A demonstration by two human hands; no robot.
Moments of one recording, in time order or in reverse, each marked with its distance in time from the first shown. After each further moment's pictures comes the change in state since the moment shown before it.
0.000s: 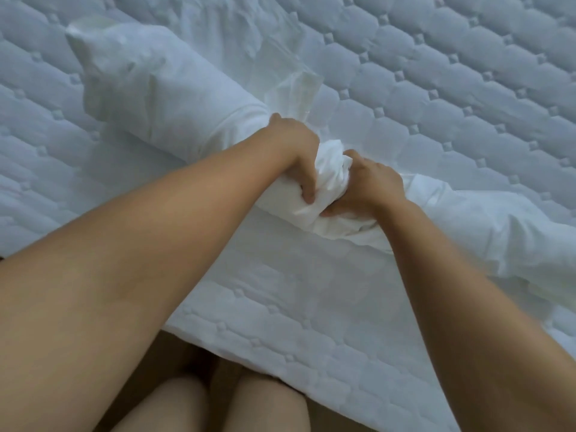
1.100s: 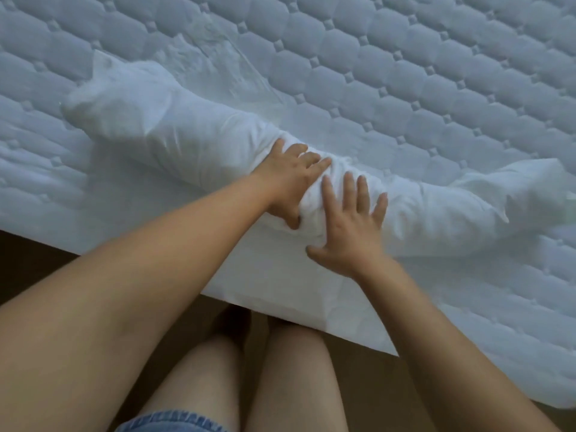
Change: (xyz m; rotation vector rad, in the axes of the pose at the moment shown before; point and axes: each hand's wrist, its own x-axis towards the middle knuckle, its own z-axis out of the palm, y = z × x) left_hand -0.090 -0.034 0.141 0.160 0.255 0.320; right_hand -0.156 -0.109 0.098 -0.052 0.030 0.075
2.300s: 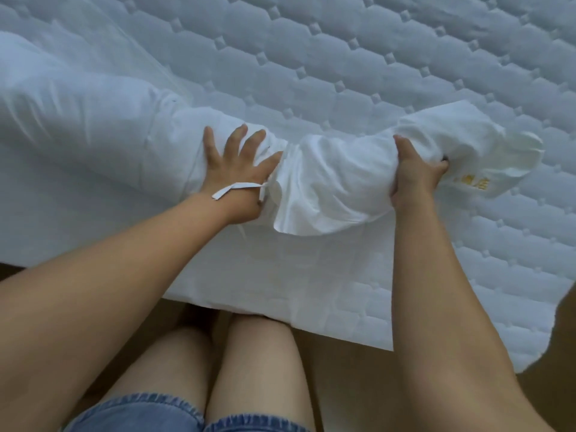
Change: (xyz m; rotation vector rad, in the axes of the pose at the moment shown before) left_hand 0.049 0.073 -0.019 -0.040 0.066 -0.254; right_hand 0.078 0.217 -0.030 1.640 0.617 0.928
